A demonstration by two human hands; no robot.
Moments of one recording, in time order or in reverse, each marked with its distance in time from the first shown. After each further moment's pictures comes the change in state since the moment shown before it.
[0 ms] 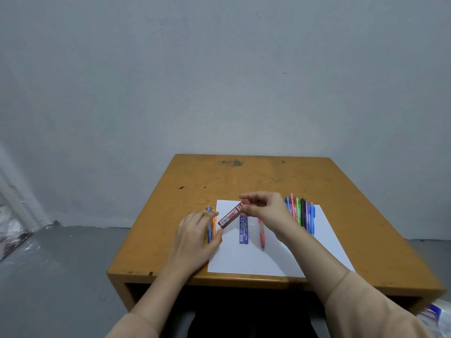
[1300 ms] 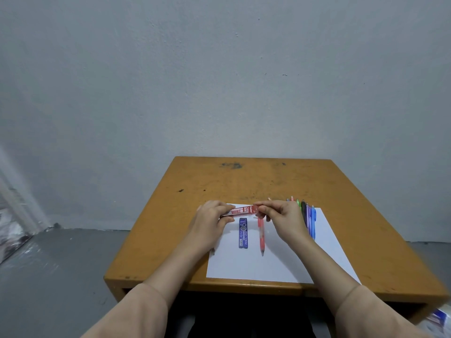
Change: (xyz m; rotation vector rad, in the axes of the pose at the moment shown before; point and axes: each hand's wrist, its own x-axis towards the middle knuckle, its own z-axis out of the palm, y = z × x) left_hand 0.052 0.026 0.000 -0.064 -0.184 -0.007; right_hand -0.003 0.015 -0.025 -0.175 0.163 -0.131
